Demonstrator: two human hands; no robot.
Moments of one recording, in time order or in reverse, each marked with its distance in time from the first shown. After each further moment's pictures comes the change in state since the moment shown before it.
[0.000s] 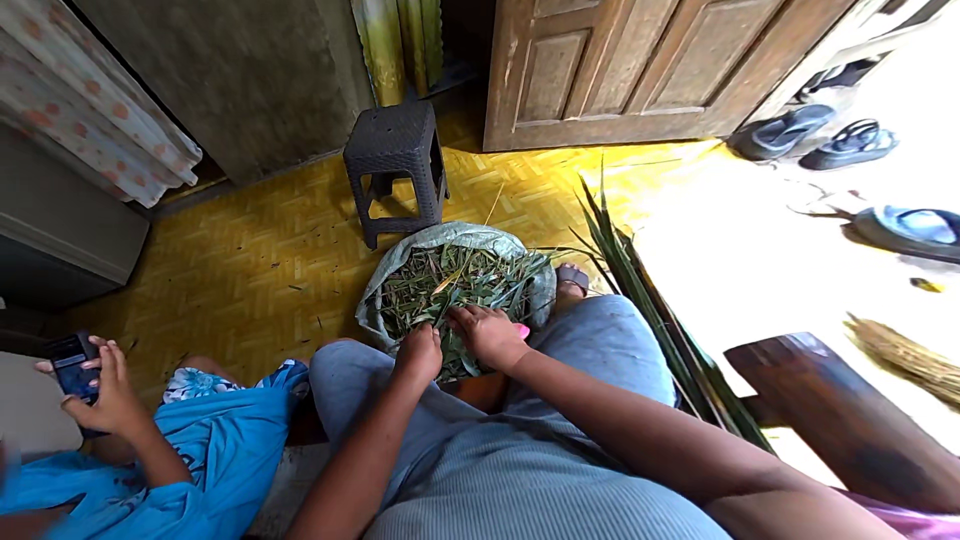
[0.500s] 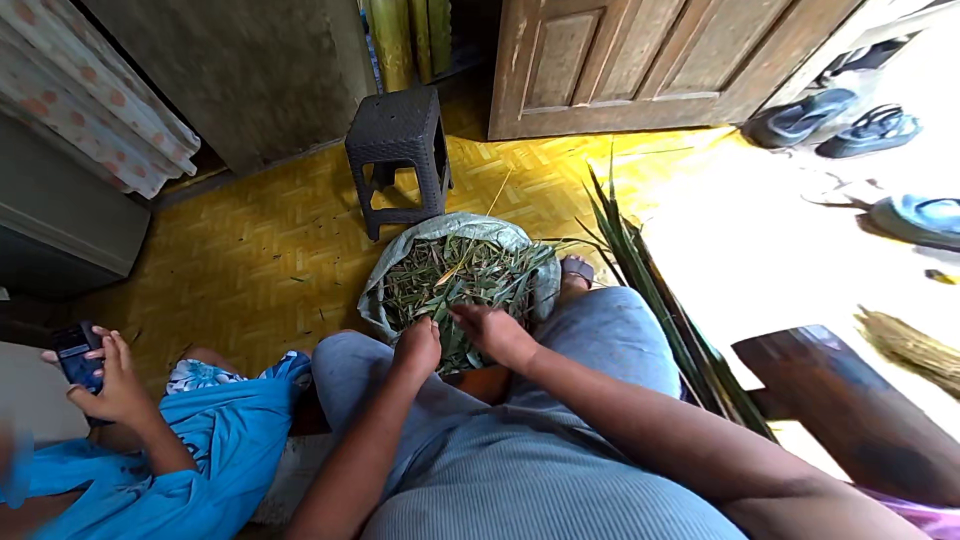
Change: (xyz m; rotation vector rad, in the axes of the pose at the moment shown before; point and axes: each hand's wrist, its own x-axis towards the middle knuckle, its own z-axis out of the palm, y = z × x) left_hand 0.002 -0.008 -0.001 -0.022 0.018 0.003; right_hand -0.011 0.001 -0.003 0.326 -0.017 -0.012
